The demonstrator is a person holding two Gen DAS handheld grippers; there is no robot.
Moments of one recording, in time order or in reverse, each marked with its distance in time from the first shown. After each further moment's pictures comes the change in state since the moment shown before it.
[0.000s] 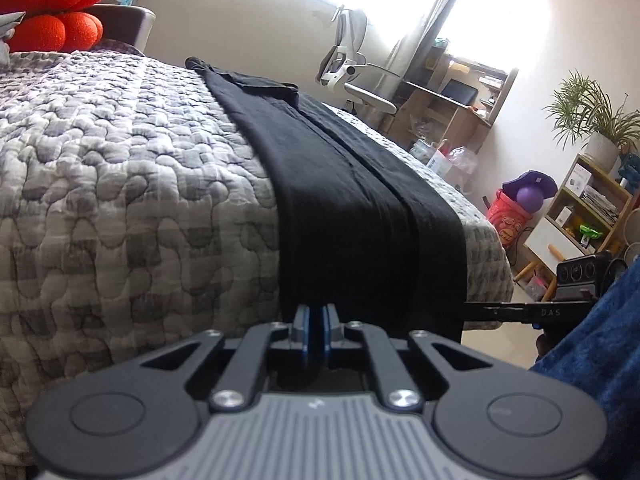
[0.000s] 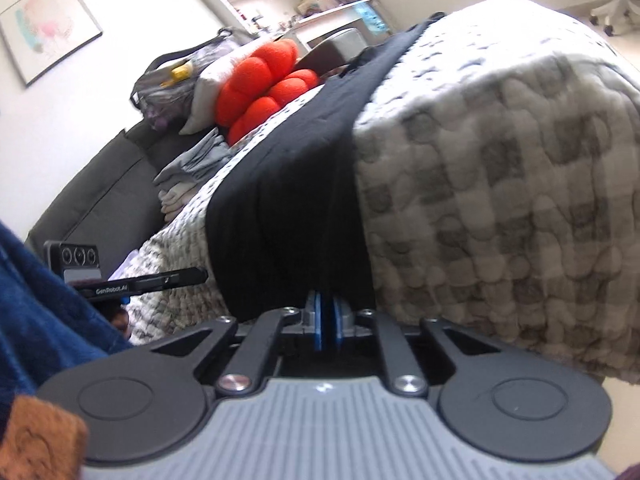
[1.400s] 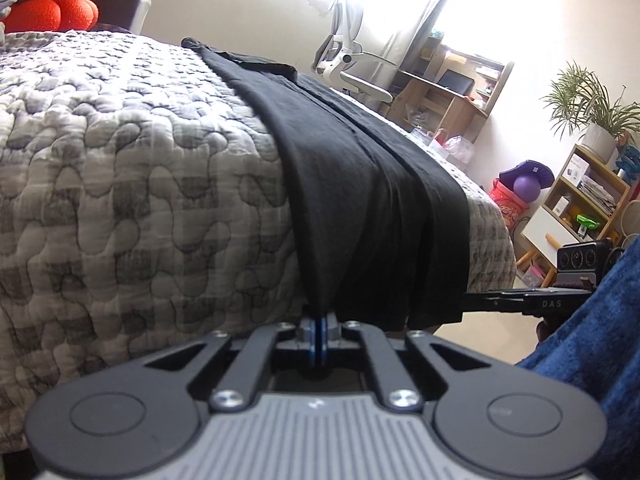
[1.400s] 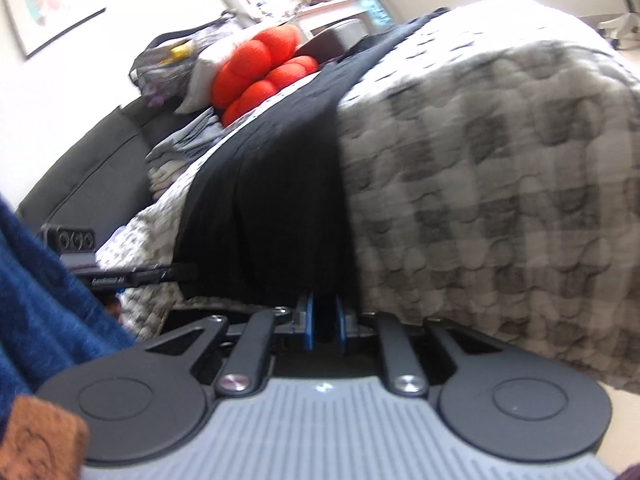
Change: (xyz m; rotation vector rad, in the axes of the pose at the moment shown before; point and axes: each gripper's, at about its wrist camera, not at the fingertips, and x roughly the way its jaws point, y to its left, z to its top) left arm 0.014 0.007 -0.016 0.007 0.032 -0.014; right arm 0.002 -0.013 -0.007 -0.045 0.022 -0.035
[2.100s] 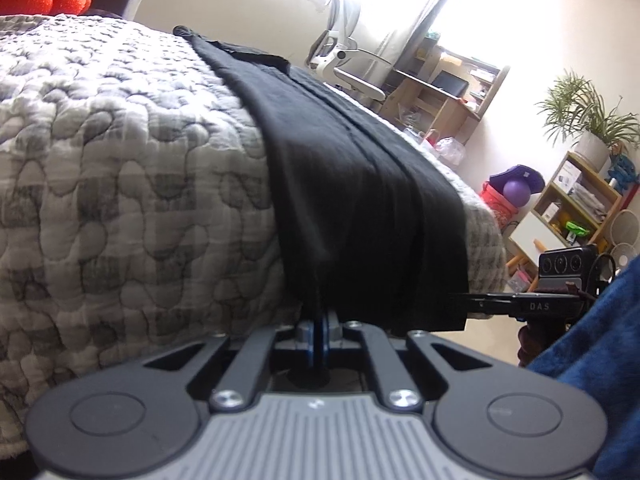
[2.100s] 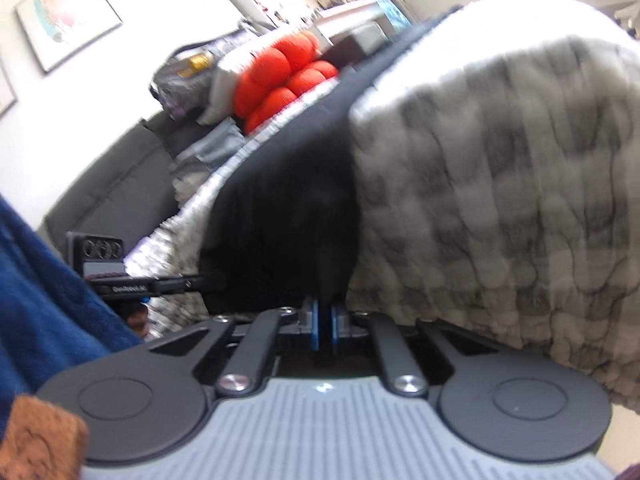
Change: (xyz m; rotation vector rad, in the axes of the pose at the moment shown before) left arm 0.004 -0.008 0.008 -0.025 -0.004 -0.077; right arm -0.003 0.003 0.010 -0.007 -0.036 0.144
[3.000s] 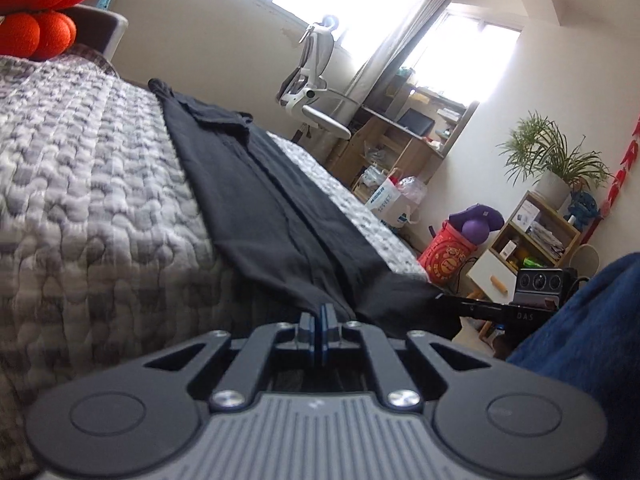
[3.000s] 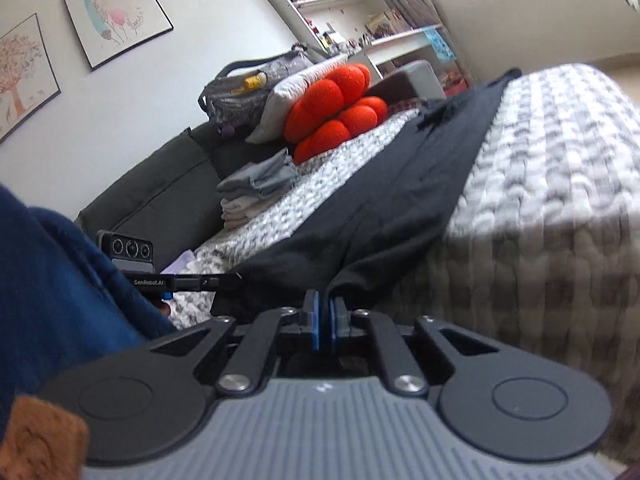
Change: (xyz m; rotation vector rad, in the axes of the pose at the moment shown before) left arm -0.046 -0.020 0.026 -0.021 -0.055 -0.063; right arm -0.025 0.040 0.031 -0.079 0.011 0.052
